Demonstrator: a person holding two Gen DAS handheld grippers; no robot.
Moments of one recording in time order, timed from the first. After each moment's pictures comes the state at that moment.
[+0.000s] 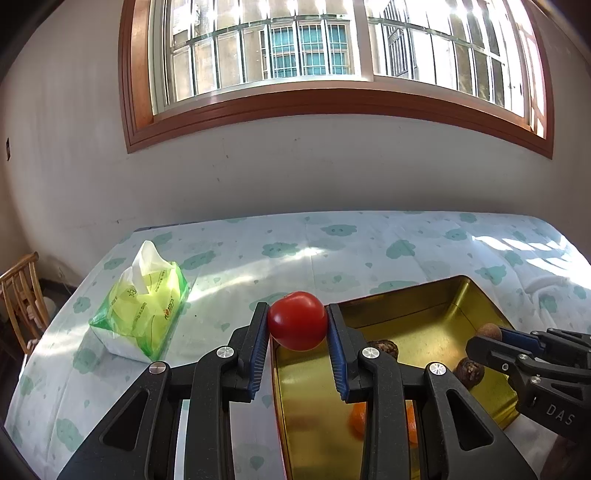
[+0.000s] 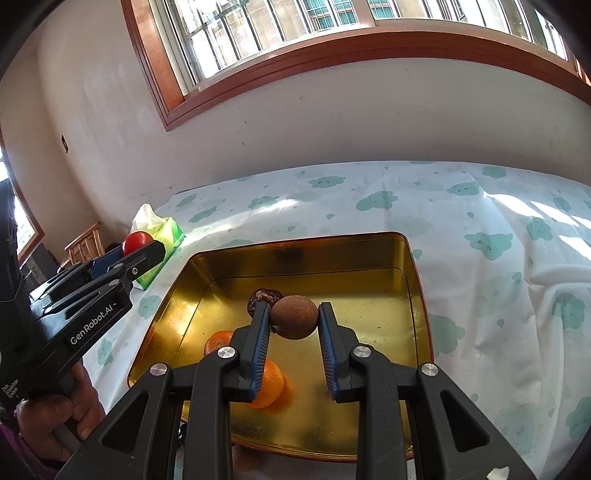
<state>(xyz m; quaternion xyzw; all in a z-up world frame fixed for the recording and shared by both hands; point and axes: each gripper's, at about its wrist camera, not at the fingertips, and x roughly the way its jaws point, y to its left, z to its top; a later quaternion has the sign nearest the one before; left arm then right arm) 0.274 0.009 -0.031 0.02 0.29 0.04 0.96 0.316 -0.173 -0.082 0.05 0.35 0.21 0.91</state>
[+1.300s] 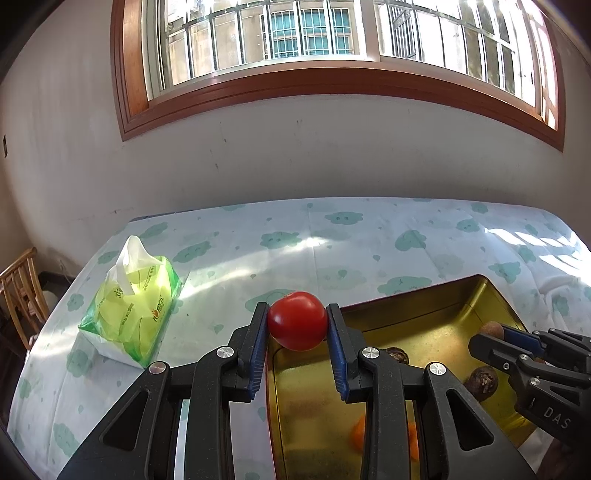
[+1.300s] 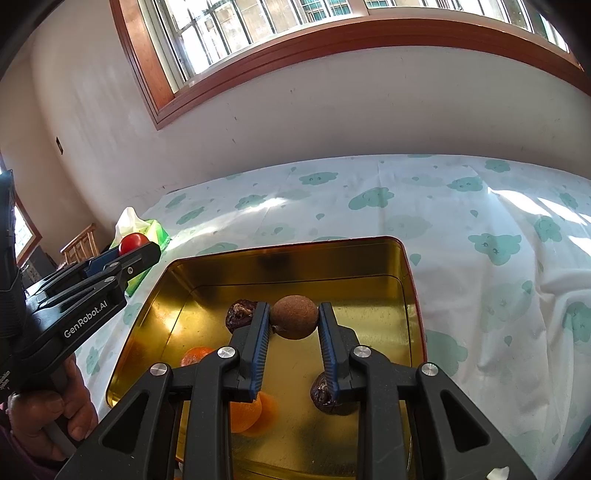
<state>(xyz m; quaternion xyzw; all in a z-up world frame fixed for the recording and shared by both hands) 0.306 0.007 -0.041 0.02 0.32 0.05 0.95 0.341 -0.175 -0.091 0.05 0.35 0.21 0.91</state>
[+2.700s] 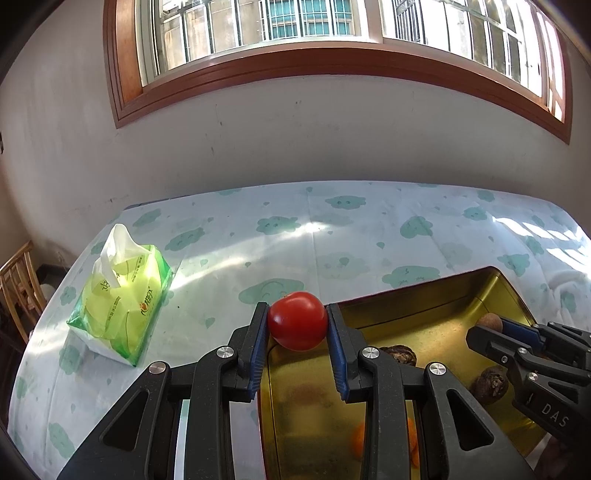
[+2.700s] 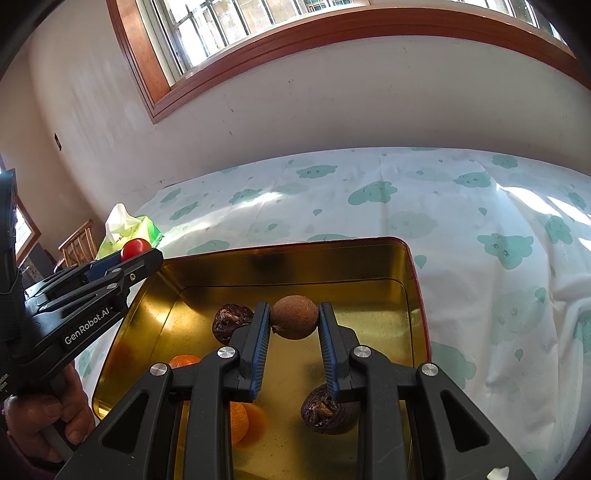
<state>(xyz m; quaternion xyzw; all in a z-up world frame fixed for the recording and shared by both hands) 0.324 0.005 -0.055 0.02 0.35 0.05 0.94 0.358 -0.171 -0.102 0.05 0.36 0.21 0.91</state>
